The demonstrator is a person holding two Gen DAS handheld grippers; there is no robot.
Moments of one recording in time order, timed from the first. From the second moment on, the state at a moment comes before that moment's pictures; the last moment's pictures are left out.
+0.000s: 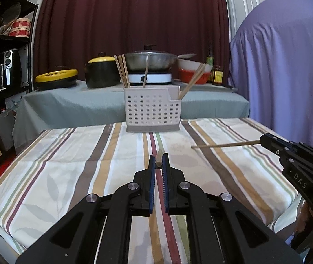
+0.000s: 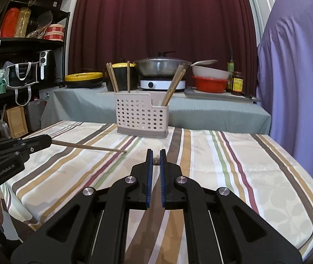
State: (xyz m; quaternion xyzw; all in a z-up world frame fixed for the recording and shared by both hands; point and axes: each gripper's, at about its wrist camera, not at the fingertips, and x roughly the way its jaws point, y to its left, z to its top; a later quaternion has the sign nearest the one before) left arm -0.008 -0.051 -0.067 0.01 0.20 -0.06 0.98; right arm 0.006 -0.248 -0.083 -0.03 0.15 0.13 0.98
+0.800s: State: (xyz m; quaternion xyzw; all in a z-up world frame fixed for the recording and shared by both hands) left arm -0.029 -0.023 -0.011 -0.04 0.14 -0.05 0.99; right arm -0.008 -0.247 -0.028 -0.02 0.09 0.15 0.98
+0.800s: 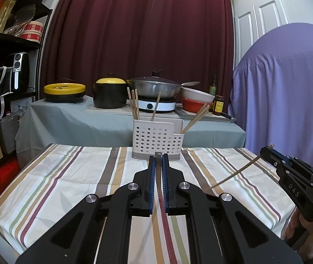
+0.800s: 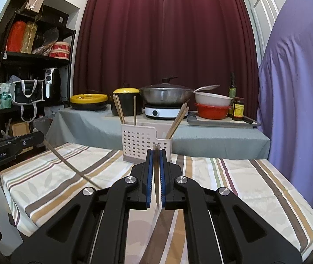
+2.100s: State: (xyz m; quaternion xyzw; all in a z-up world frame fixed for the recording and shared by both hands) left arm -0.004 -0.011 0.020 -0.03 0.14 -0.04 0.99; right arm 0.013 -0.237 0.010 -0.02 0.07 0.16 0.98
